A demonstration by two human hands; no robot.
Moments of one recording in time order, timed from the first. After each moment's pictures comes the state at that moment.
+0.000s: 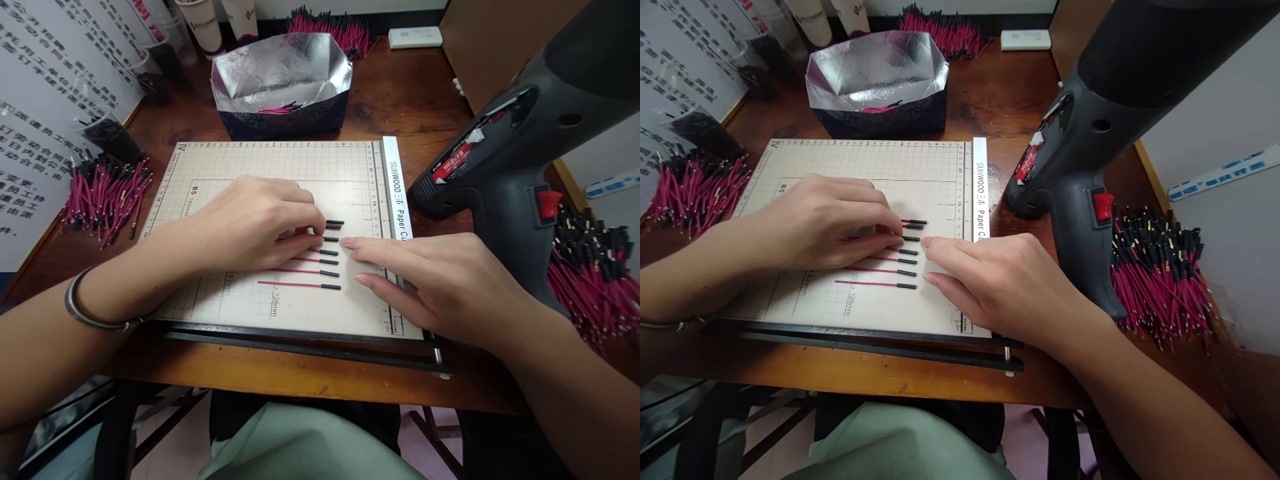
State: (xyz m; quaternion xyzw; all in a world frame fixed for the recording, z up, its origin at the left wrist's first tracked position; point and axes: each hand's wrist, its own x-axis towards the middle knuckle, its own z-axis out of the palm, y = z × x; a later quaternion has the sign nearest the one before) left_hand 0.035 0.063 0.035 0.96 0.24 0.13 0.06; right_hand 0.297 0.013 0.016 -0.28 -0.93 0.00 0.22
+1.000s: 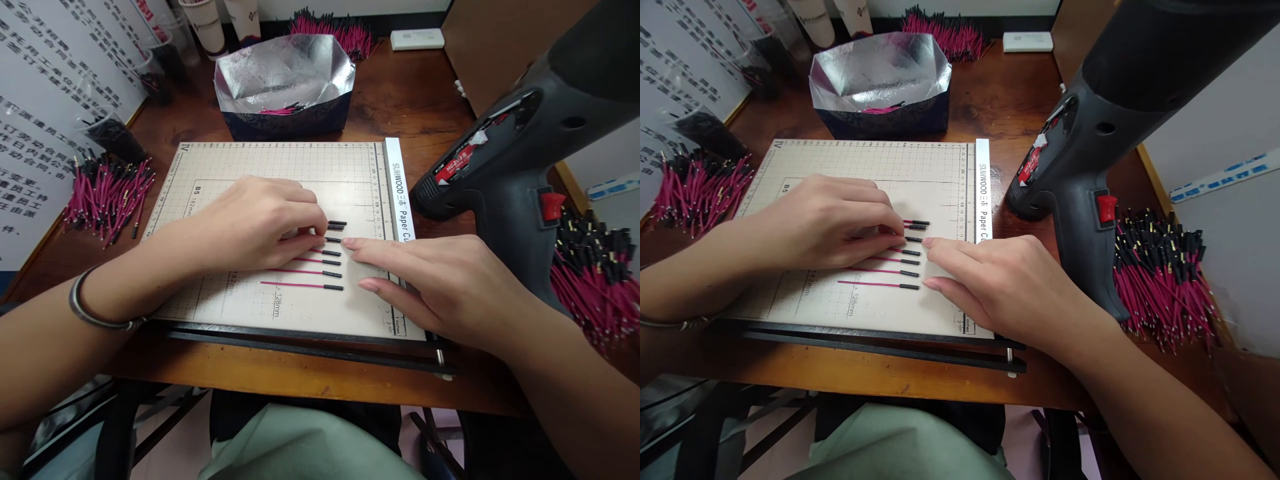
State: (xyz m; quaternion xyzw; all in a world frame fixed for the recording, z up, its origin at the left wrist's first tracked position) left_hand 0.035 0.063 0.036 0.96 0.24 0.12 0.06; right_hand 0.297 0.013 0.021 -0.28 -0.94 0.00 0.22
